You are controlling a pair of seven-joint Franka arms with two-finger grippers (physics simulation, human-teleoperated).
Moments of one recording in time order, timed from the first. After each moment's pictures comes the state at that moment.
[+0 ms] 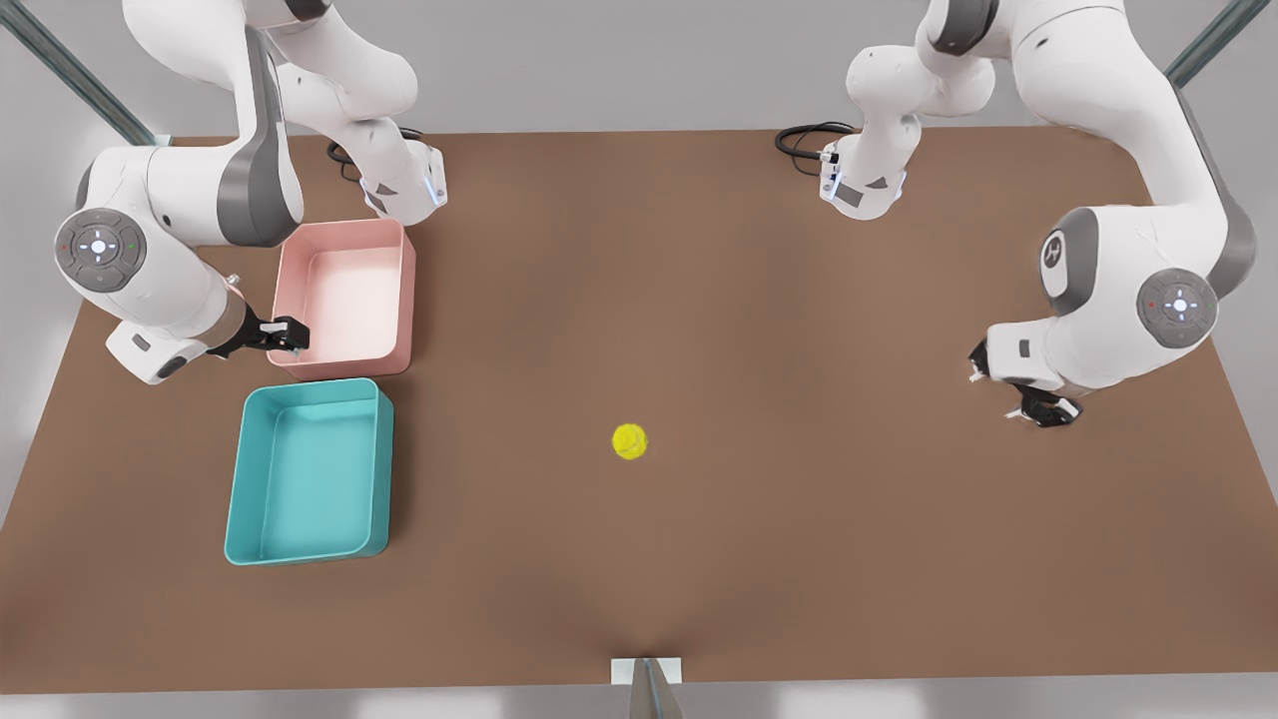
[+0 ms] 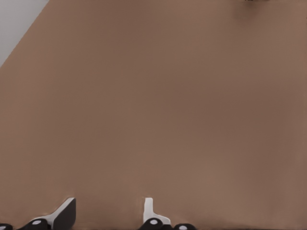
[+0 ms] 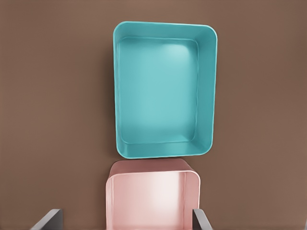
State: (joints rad) left arm -0.16 0.29 0.12 -1.40 0.00 1.54 0.80; right arm 0.13 0.13 -0.04 -1.50 -0.13 1.48 0.02
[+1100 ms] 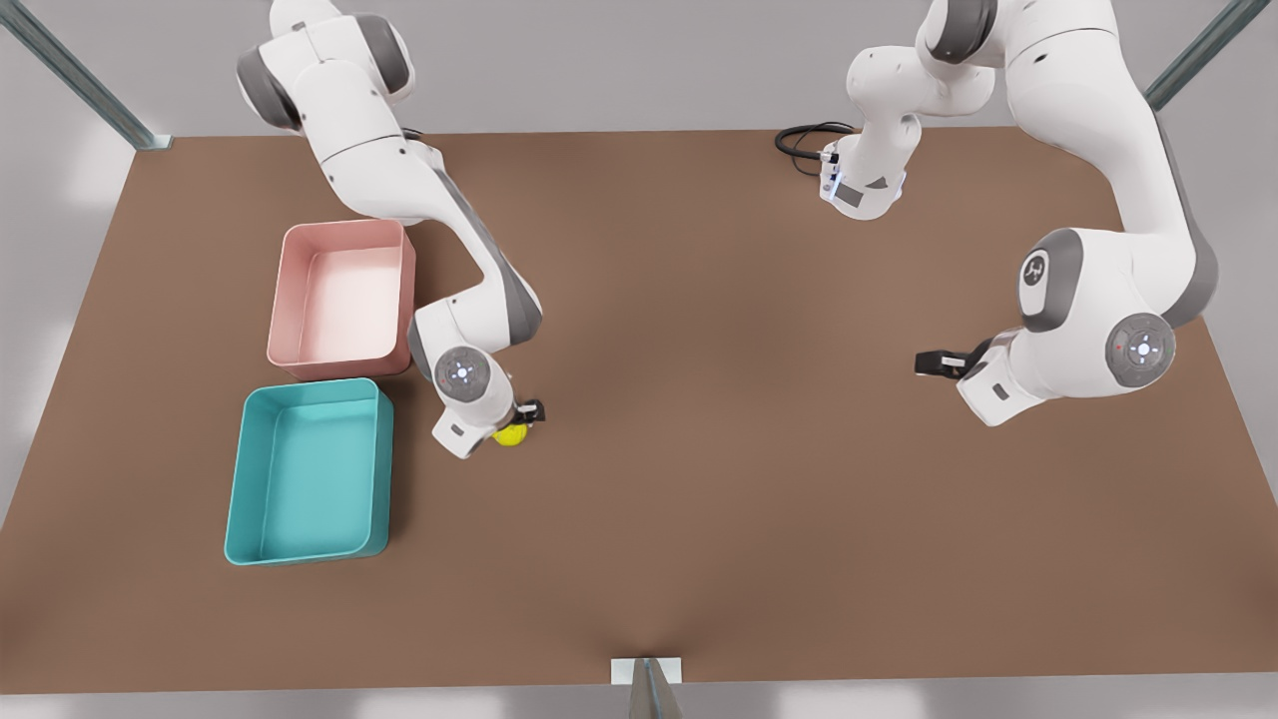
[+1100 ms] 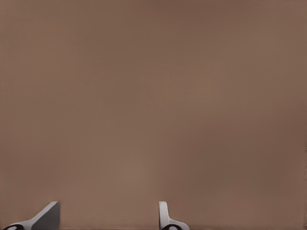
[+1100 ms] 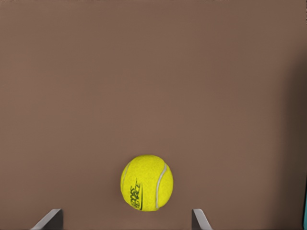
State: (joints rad) left arm -0.13 0.32 0.06 -1.42 -0.10 1.44 0.05; right arm 0.50 0.54 -0.05 -1.67 0.03 2.11 0.34
